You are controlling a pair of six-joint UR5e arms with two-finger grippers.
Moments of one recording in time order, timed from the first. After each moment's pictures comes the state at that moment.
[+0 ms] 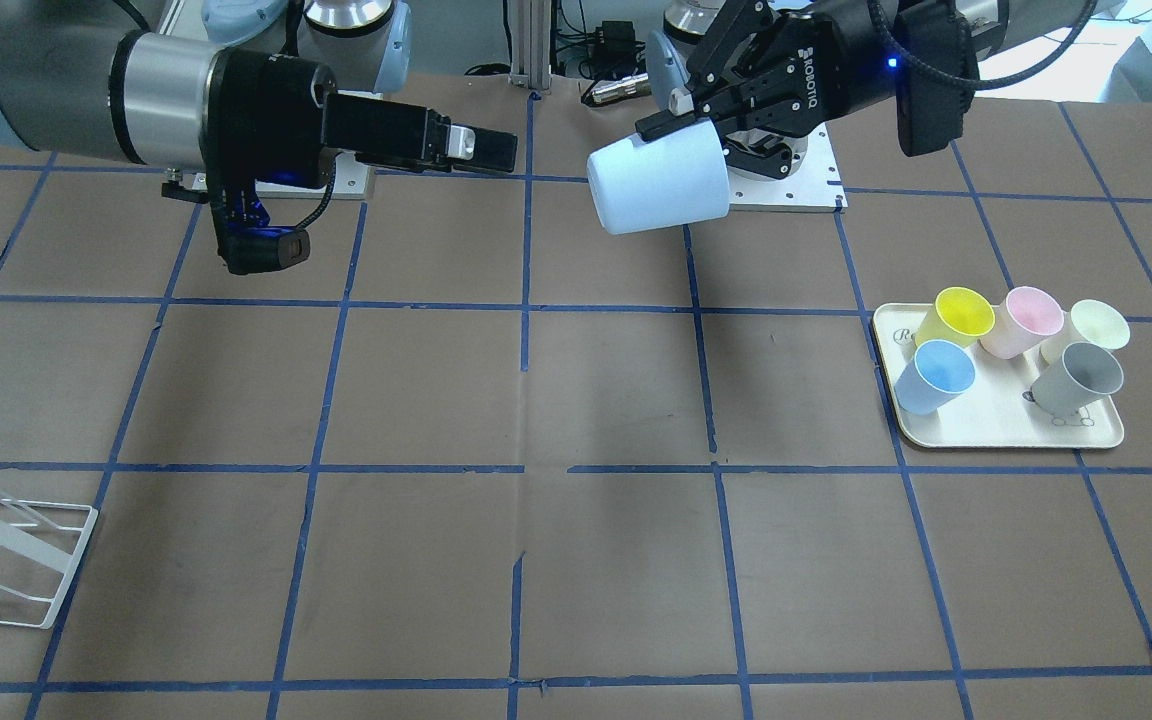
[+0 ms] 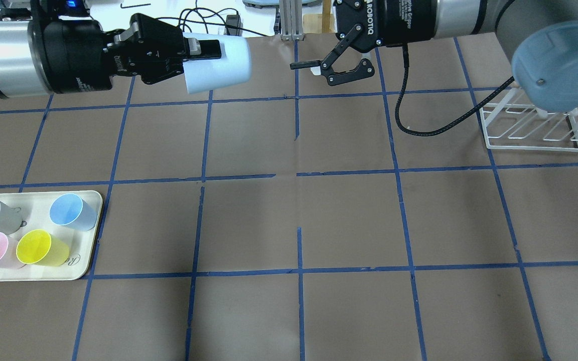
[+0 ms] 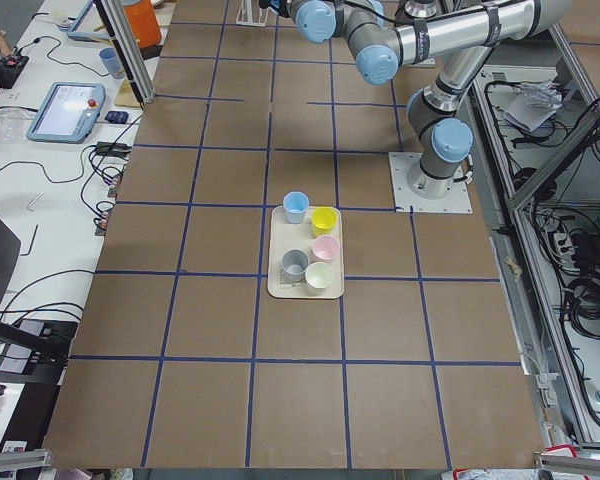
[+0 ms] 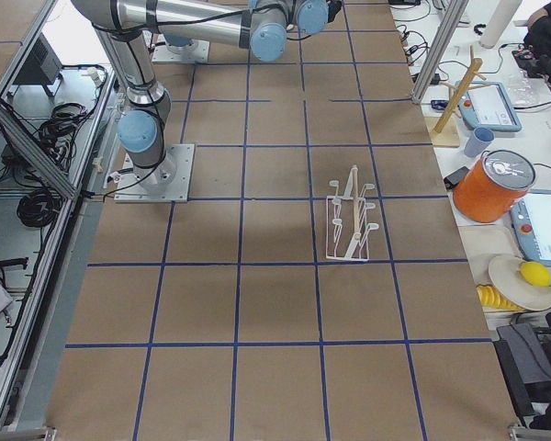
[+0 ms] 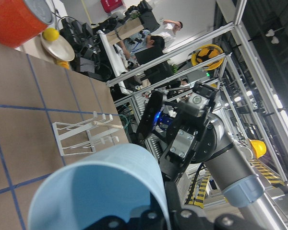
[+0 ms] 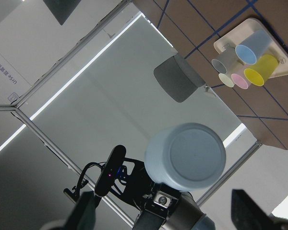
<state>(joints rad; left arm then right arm) -1.34 -1.38 -1.87 -1.27 0.38 0.21 1.50 -1.51 1.66 -1.55 -0.17 0.57</state>
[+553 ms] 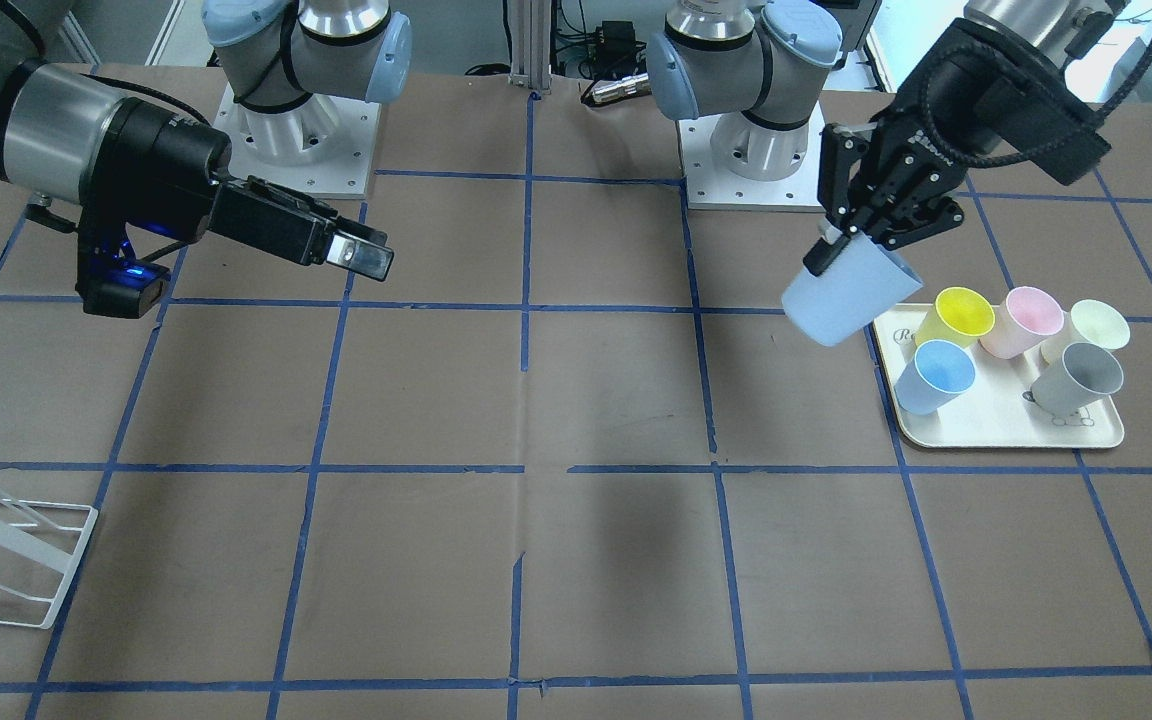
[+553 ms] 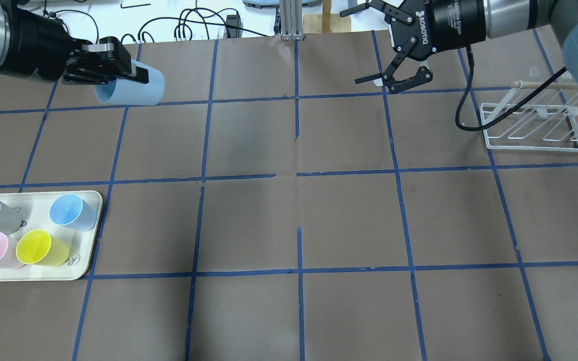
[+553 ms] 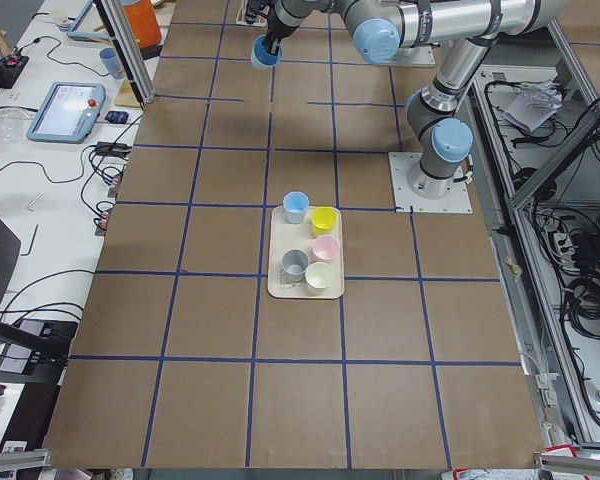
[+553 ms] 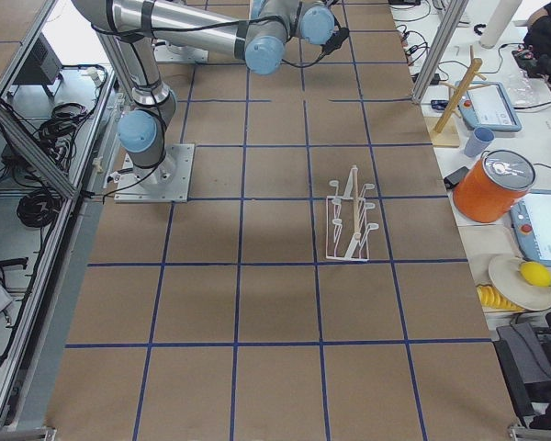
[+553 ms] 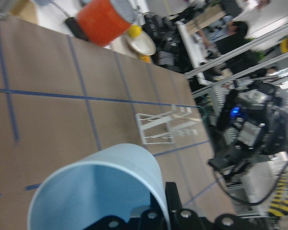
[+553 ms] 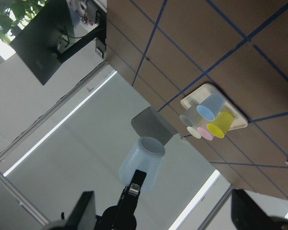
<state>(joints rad) -1.30 -1.43 -1.74 -1.28 1.11 0.28 1.39 -1.52 1.65 -1.56 -0.54 0.57</state>
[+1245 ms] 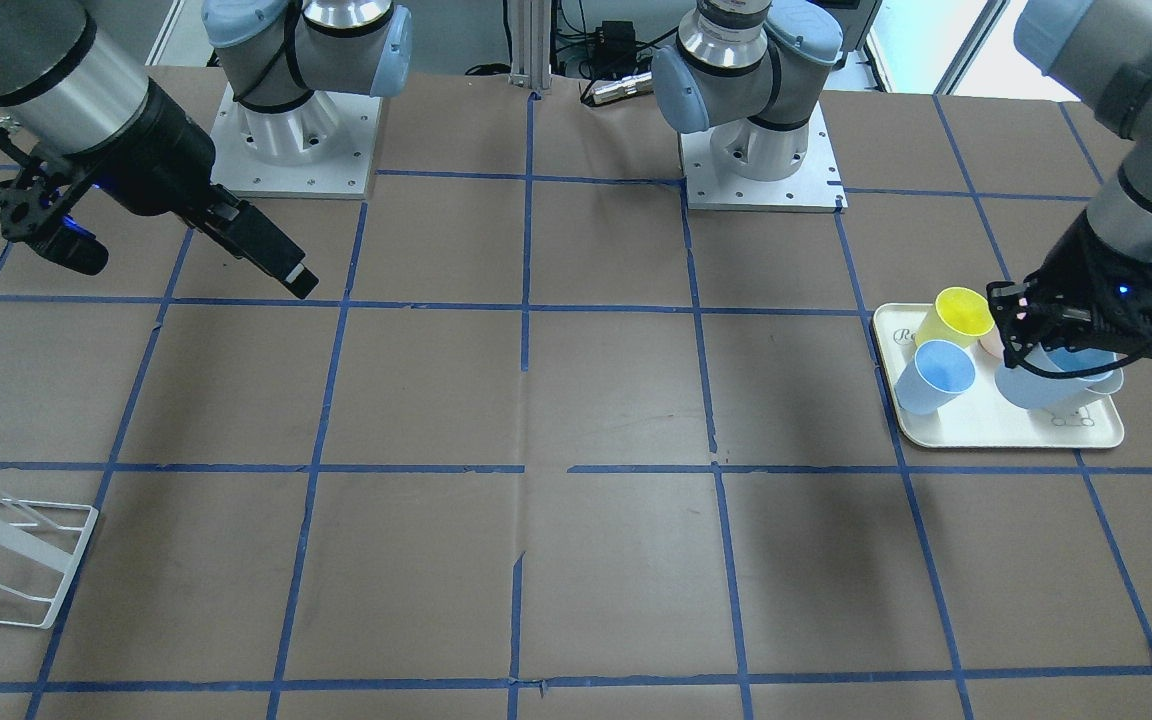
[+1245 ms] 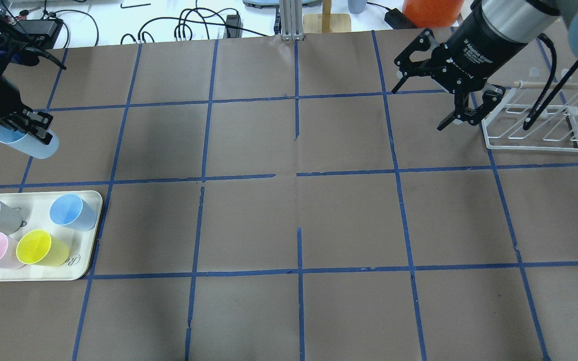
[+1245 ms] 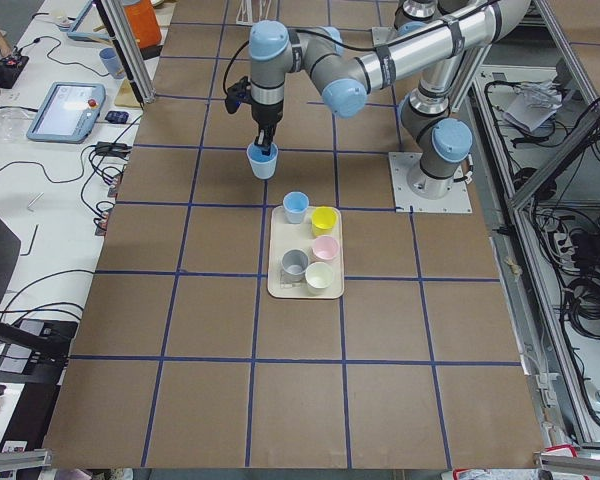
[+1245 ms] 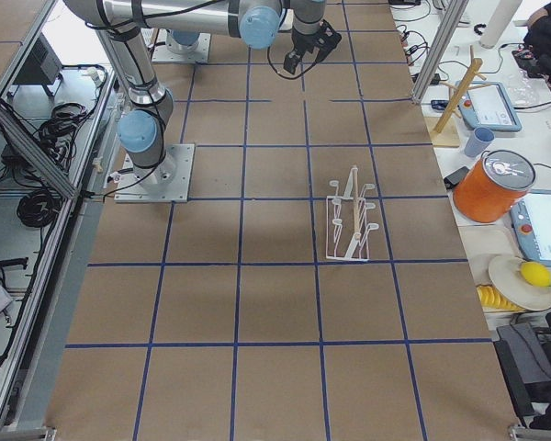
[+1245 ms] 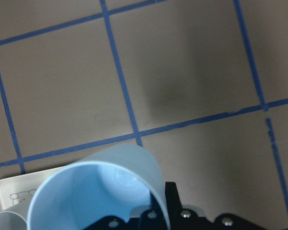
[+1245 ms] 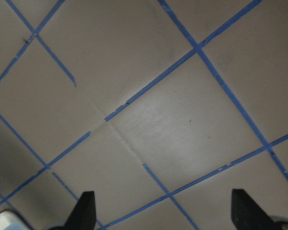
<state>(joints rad) -1.12 -1.66 -1.72 -1.27 1.61 0.71 1.51 -1.56 1.58 -1.55 -1.31 0.55</state>
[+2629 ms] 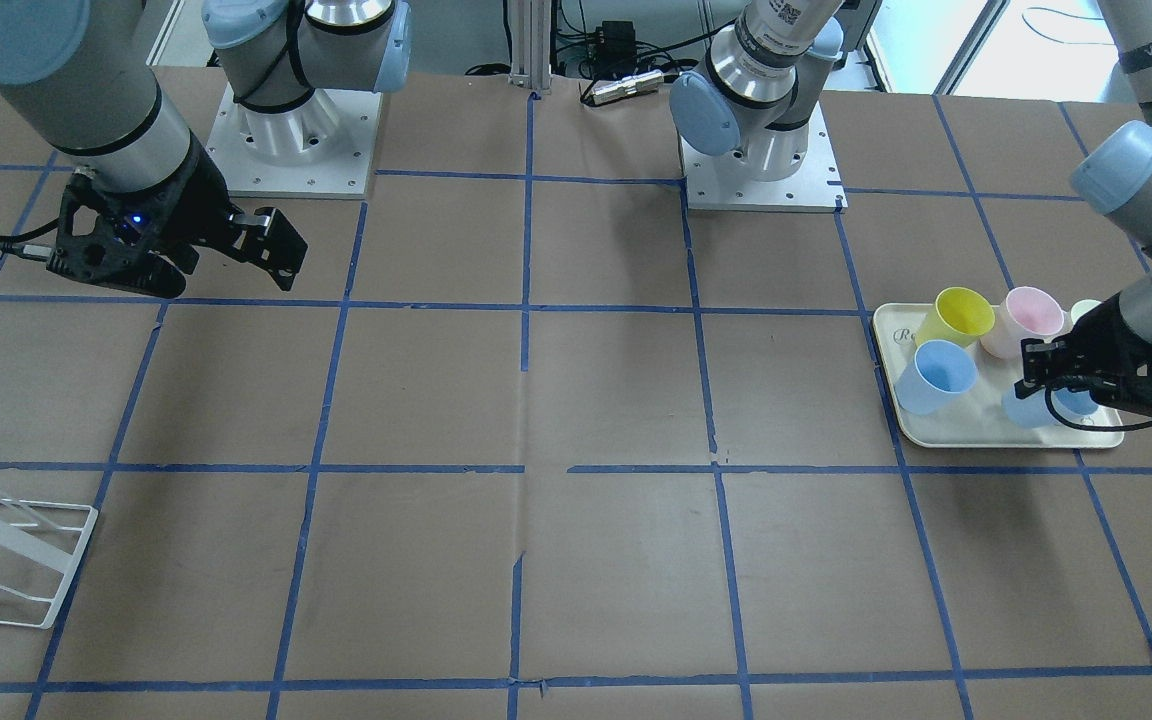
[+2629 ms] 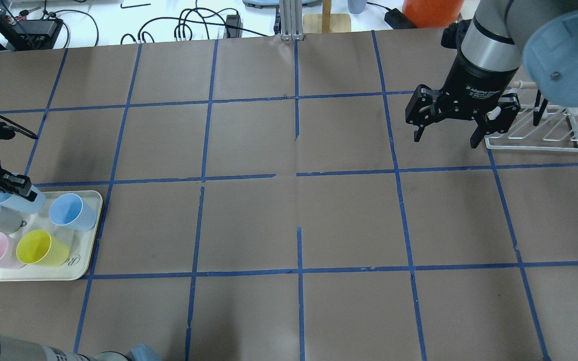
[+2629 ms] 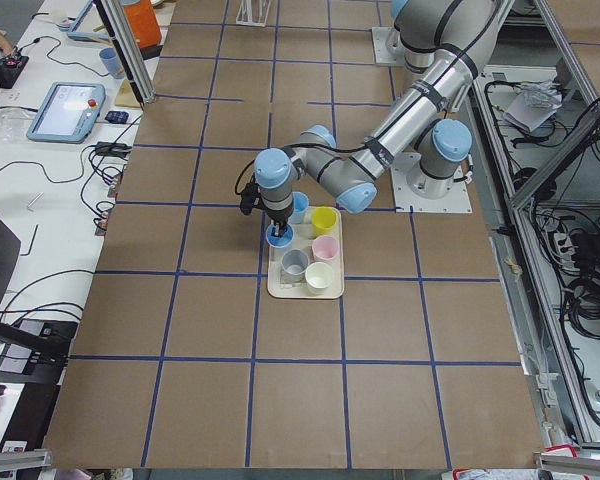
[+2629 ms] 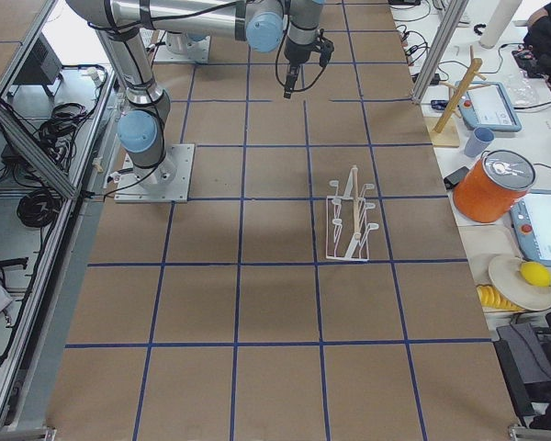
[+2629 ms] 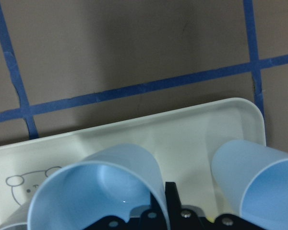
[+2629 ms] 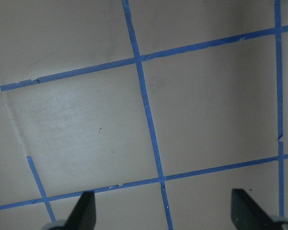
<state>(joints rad) -0.86 -1.85 -1.87 -1.08 1.55 0.90 1.51 -1.54 1.64 -1.54 -1.54 0.14</state>
